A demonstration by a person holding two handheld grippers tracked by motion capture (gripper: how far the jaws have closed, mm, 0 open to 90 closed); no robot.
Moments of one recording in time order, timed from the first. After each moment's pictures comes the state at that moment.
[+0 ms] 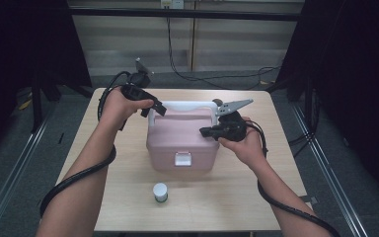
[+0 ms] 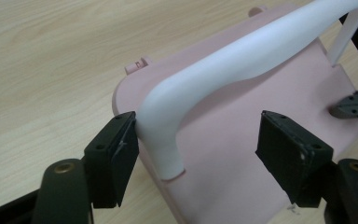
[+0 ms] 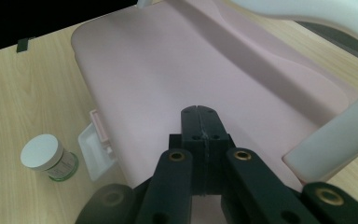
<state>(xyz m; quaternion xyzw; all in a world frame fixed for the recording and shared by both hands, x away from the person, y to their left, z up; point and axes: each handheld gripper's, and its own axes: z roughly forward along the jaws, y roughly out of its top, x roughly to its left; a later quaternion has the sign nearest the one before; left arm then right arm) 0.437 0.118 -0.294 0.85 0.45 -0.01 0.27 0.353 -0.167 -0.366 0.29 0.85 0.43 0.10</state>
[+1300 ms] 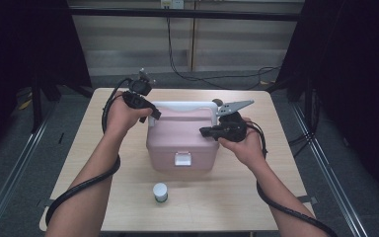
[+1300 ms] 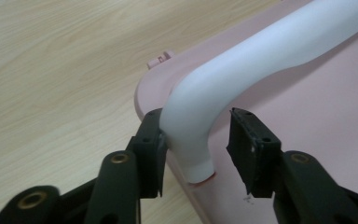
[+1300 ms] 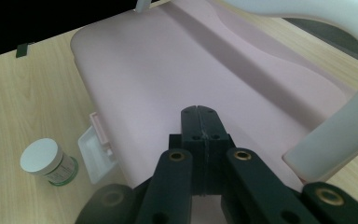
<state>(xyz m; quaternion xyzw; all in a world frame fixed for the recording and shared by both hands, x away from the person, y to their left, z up) 0.433 0.114 -0.316 0.86 0.45 0.06 0.25 0.351 -0.167 -0.367 0.29 0.84 0.44 0.11</state>
